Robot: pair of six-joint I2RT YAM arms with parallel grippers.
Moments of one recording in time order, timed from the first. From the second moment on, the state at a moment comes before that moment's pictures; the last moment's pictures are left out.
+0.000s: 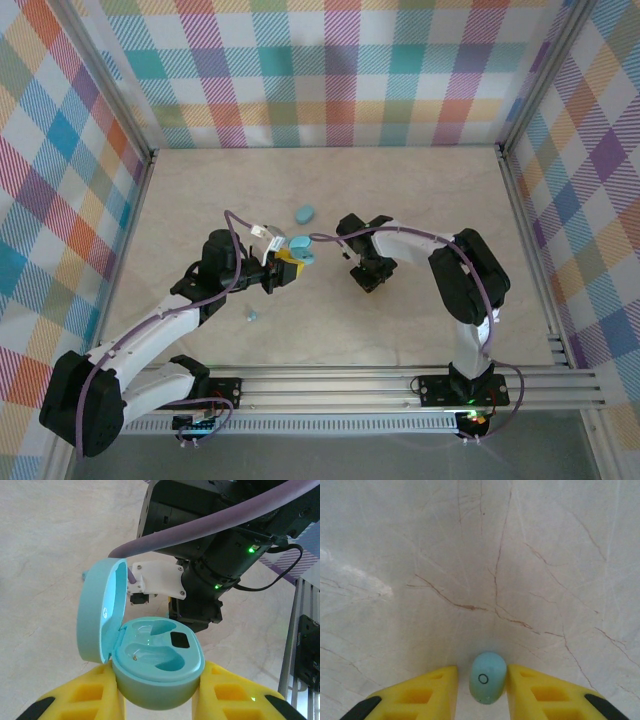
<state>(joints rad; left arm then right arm) -0.46 1.04 0.57 0.04 0.57 -0.10 0.68 1.90 1.24 -0.92 0.13 0.00</state>
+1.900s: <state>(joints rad) -0.47 0.96 0.51 0.26 0.75 -0.04 0.73 1.39 1.39 -0.75 -0.55 0.24</state>
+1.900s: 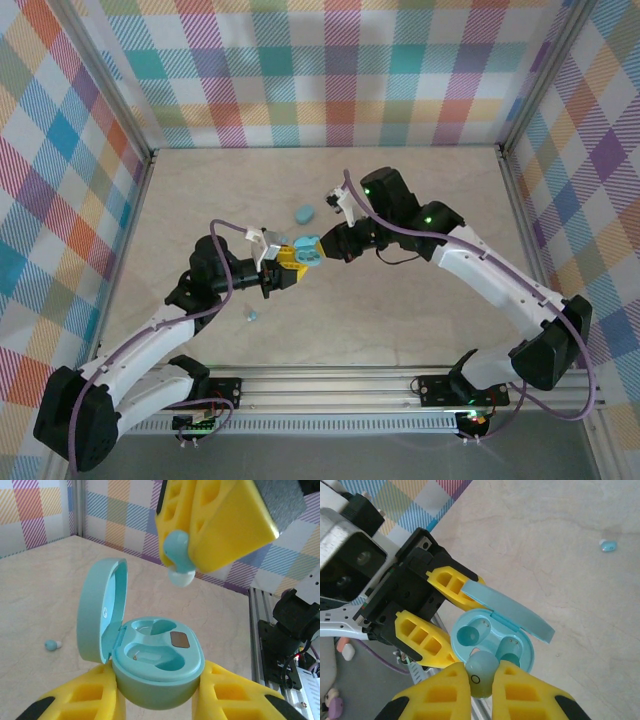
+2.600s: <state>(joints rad) -0.48 0.97 0.51 0.29 0.80 -0.05 0.73 1.40 1.31 -0.70 -0.58 0.20</state>
